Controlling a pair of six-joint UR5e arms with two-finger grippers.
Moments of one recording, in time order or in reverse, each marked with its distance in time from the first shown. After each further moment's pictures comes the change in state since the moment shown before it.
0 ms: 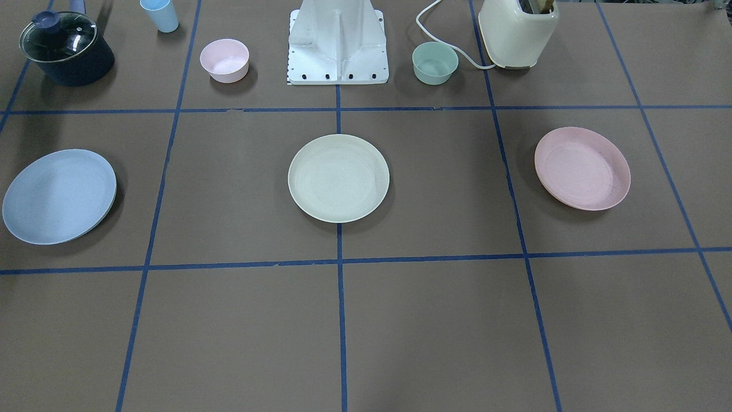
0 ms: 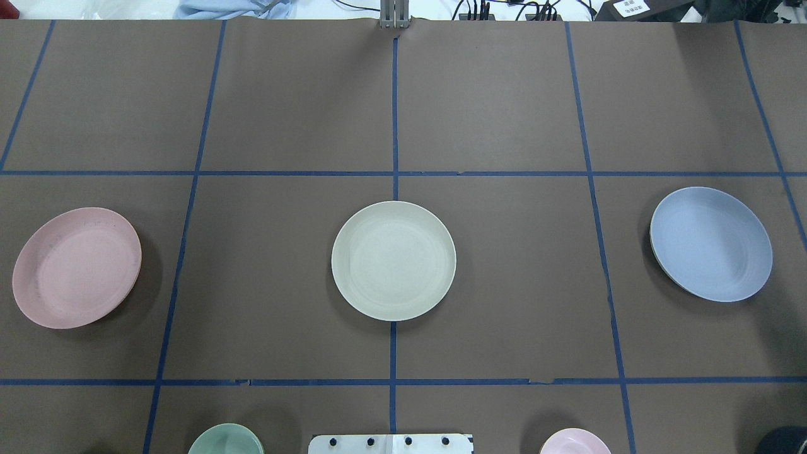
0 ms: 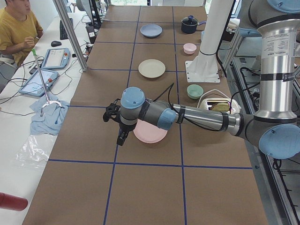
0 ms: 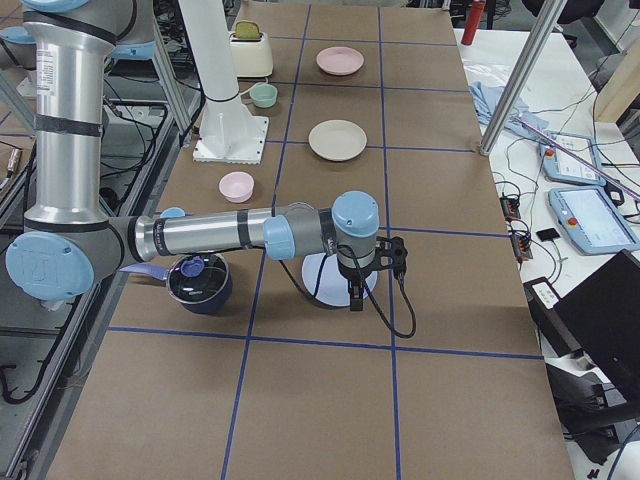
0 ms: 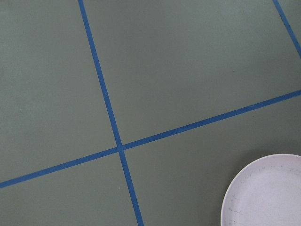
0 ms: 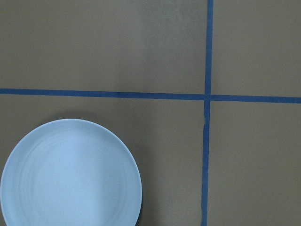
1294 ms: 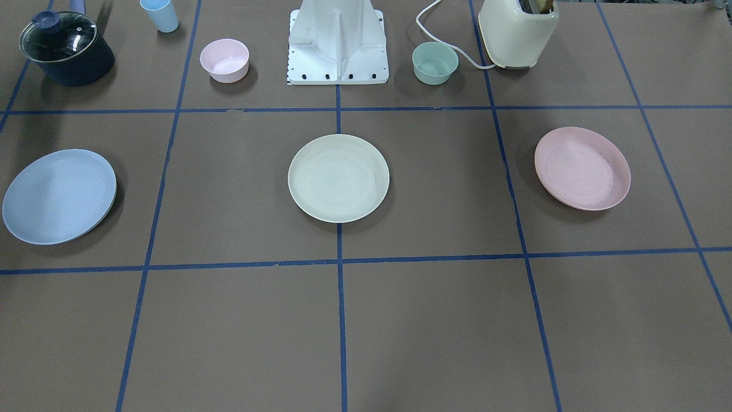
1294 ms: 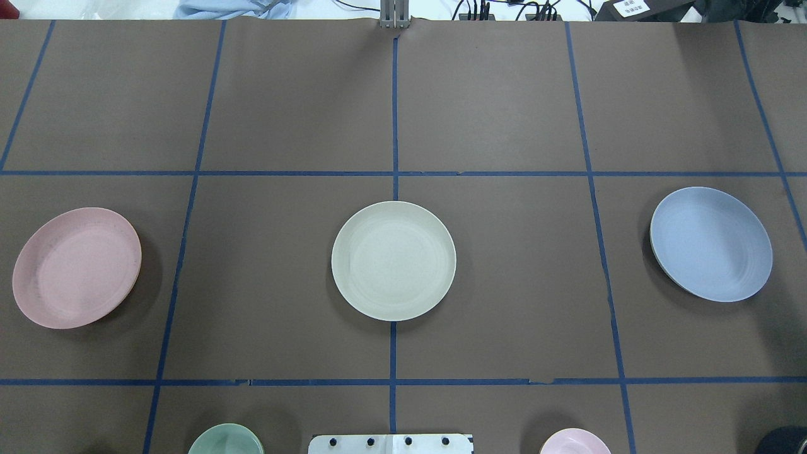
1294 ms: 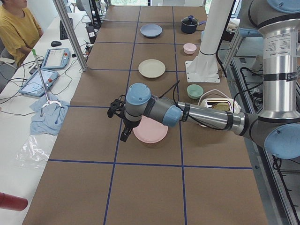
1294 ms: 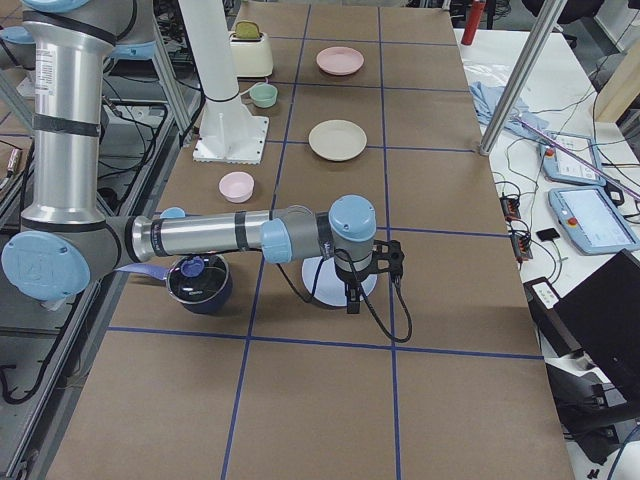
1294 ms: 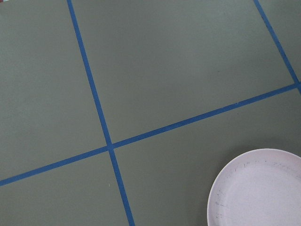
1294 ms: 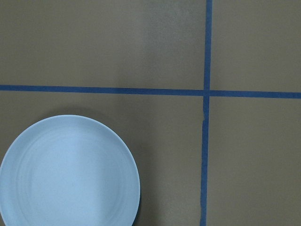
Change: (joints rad) left arm 0.004 0.039 -0.058 -0.004 -0.015 0.002; right arm -0.001 -0.014 -0.004 0.013 0.005 0.001
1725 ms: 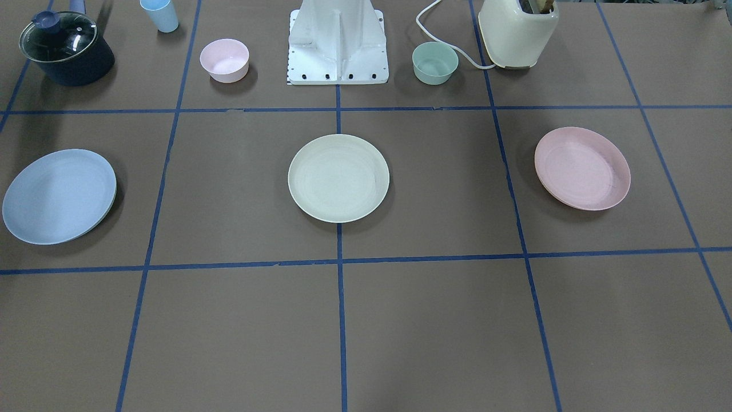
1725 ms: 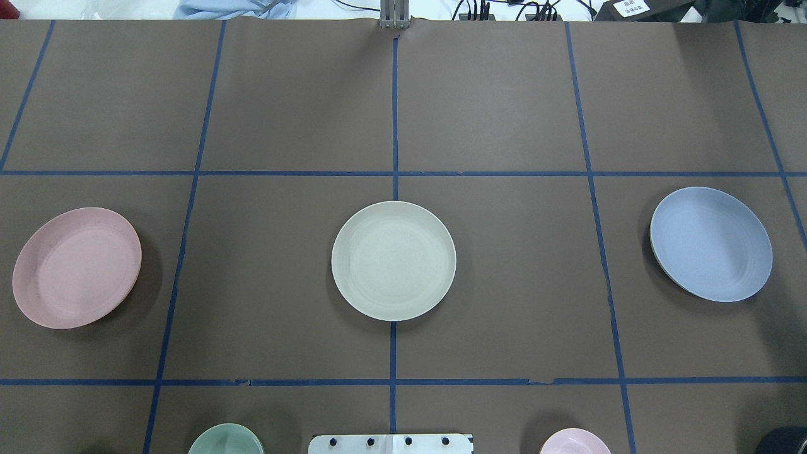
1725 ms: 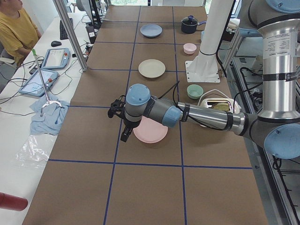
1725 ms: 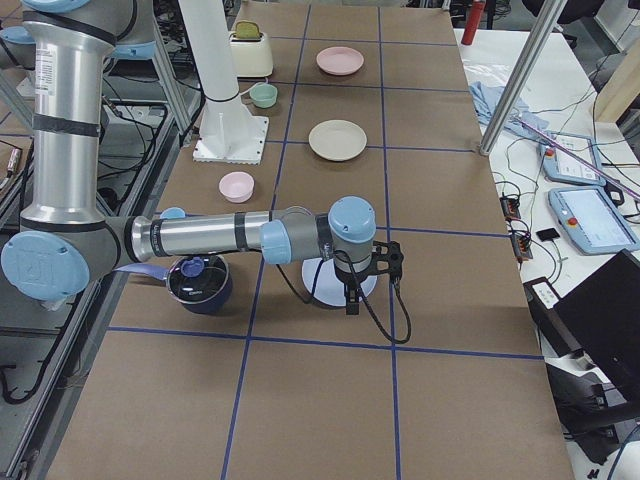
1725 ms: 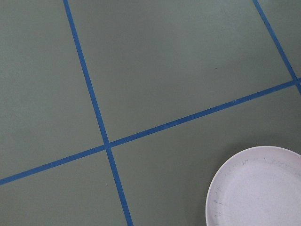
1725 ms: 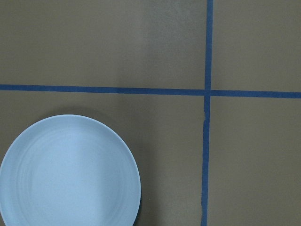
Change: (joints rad) left arm 0.014 0.000 0.009 0.000 0.000 0.002; right arm -0.003 0.004 -0.003 0.005 0.003 0.001
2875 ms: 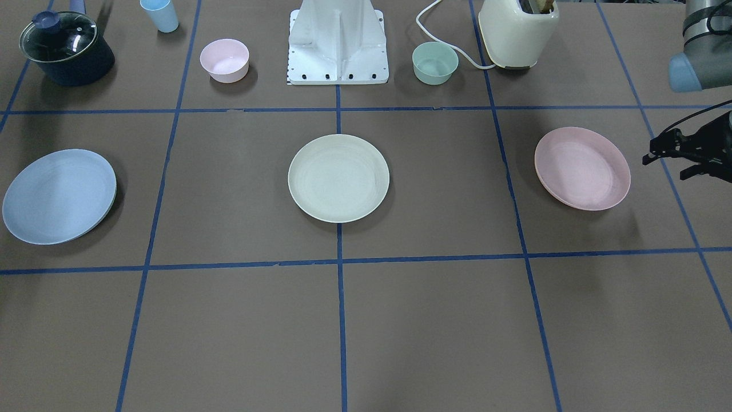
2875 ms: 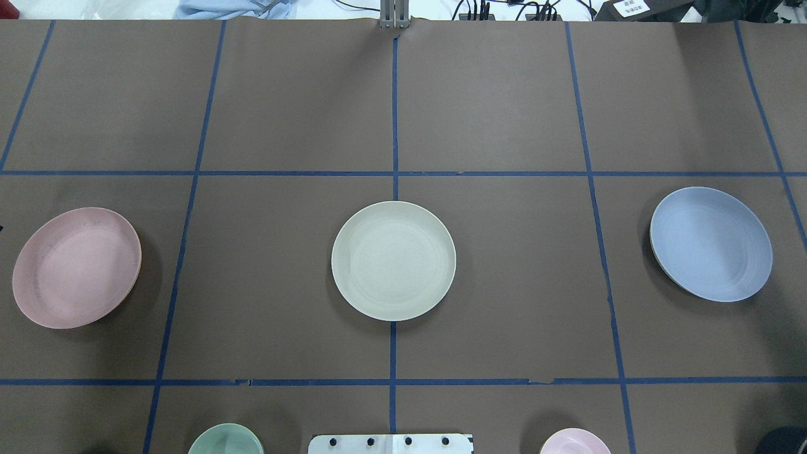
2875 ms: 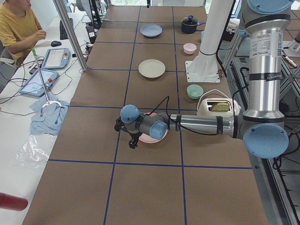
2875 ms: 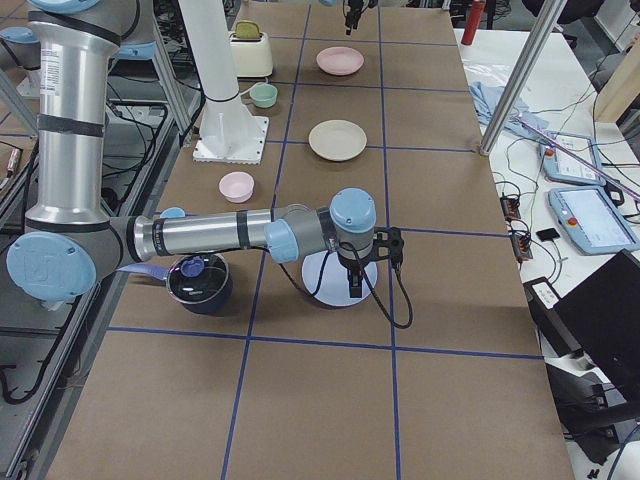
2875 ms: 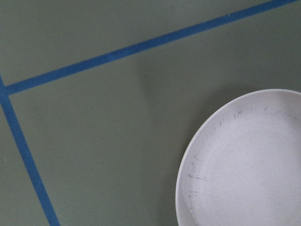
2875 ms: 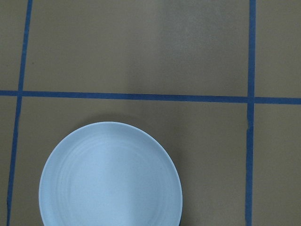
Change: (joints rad) left arm 0.281 -0.054 0.327 -0.170 -0.087 -0.095; right arm -0.053 -0.001 0.005 0.112 0.057 0.118
